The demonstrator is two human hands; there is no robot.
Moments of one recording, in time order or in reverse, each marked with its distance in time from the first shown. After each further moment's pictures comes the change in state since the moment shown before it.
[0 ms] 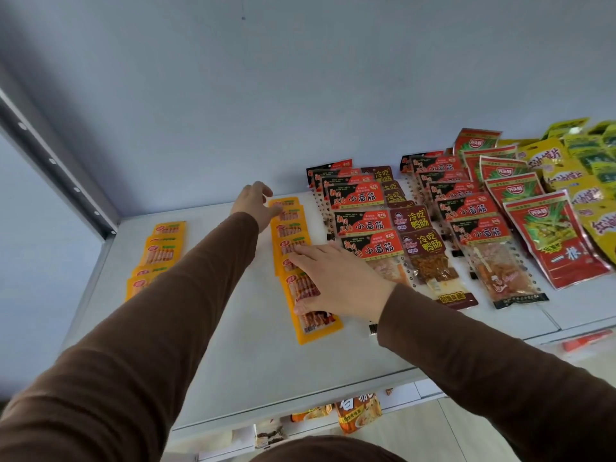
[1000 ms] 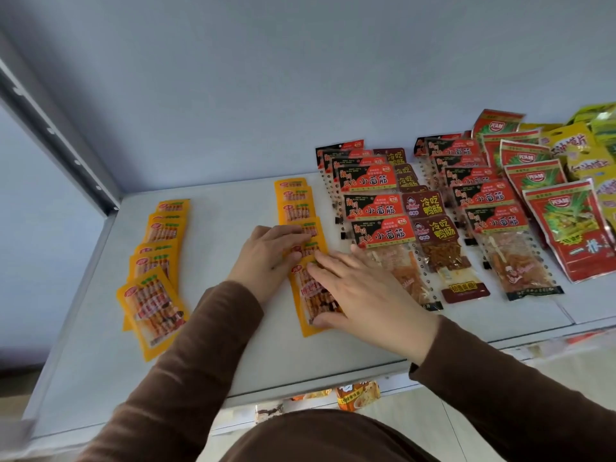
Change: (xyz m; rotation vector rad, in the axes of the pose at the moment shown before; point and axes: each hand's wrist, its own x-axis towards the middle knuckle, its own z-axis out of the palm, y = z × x) left_hand -0.133 -0.018 0.013 0.054 -0.084 0.426; right_hand -0.052 -0.017 0.009 -0.099 0.028 -0.011
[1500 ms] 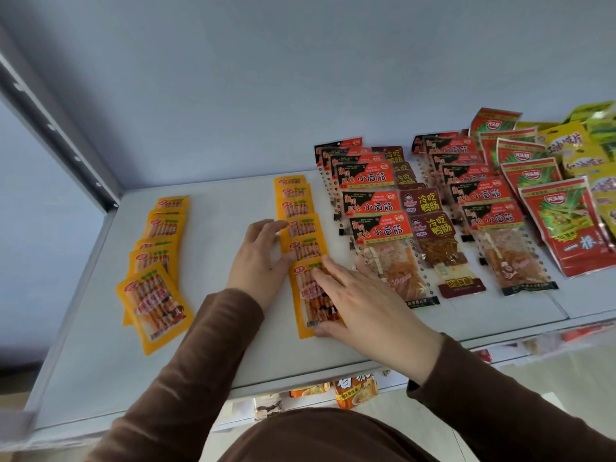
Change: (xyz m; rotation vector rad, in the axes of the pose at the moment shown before) left_hand -0.018 0.011 0.008 -0.170 0.165 -0.264; right_hand -0.017 -0.015 0.008 0.126 -0.009 0.088
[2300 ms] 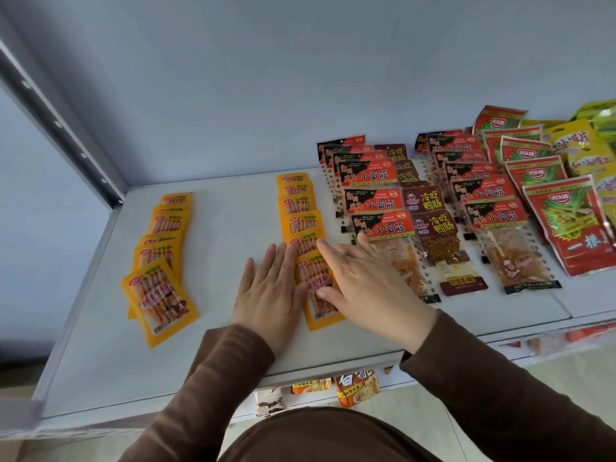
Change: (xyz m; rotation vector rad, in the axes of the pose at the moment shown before) left_hand -0.056 0.007 0.015 0.490 -0.219 0.029; right_hand 0.016 0.013 -0.006 -0.073 0.077 0.008
